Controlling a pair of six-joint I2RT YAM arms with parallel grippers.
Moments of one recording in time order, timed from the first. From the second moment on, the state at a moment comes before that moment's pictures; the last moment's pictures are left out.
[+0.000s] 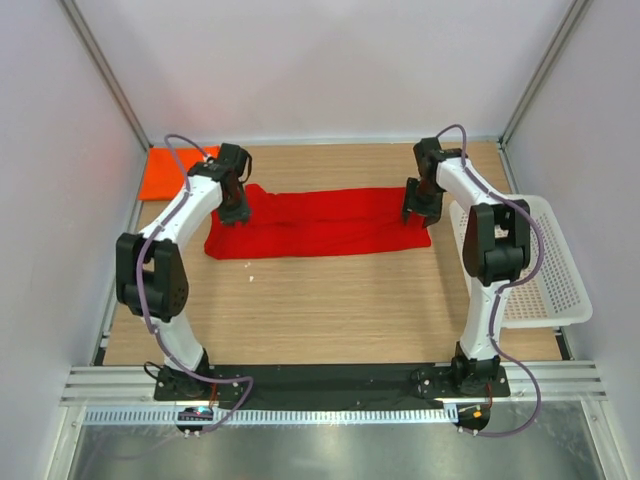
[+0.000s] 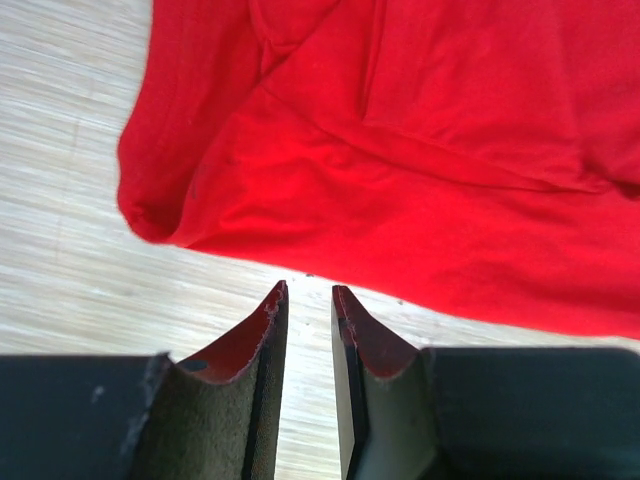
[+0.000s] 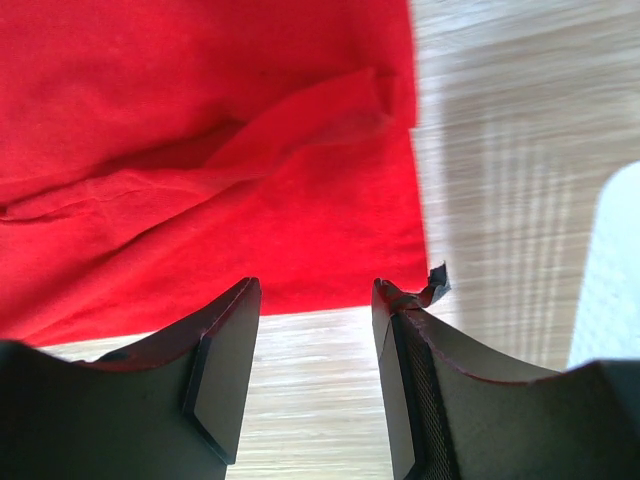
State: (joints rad) left arm -0.24 1.76 1.51 -0.91 -0.20 -0.50; right arm 0.14 2.05 1.69 -0.98 0.04 0.37
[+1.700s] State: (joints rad) left arm -0.03 1.39 1.04 -0.92 -0.10 -0.54; right arm 0.16 1.68 1.17 -0.91 -0.03 0.35
